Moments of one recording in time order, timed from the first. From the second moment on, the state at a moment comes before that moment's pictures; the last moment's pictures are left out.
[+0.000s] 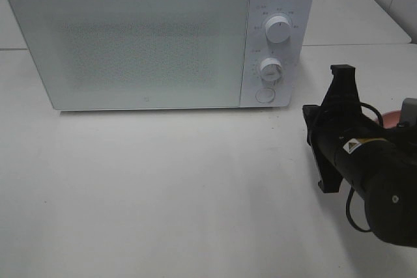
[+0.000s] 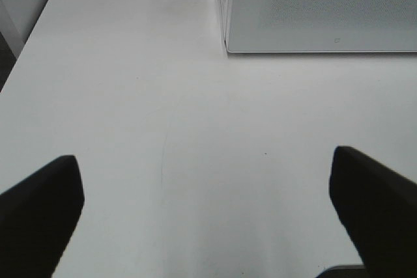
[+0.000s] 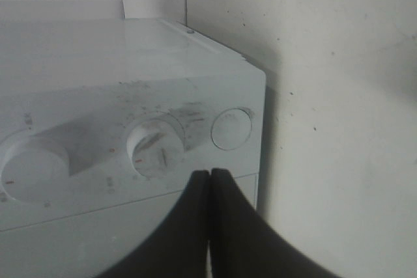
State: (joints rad) left arm -0.03 0.00 -0.52 -0.02 1.07 -0.02; right arm 0.74 1.74 -0.38 0.80 -1.08 1.32
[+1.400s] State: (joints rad) left arm -0.03 0.00 -0.52 -0.02 1.07 -0.02; right arm 0.55 2.12 -0.82 0.60 -0.88 1.37
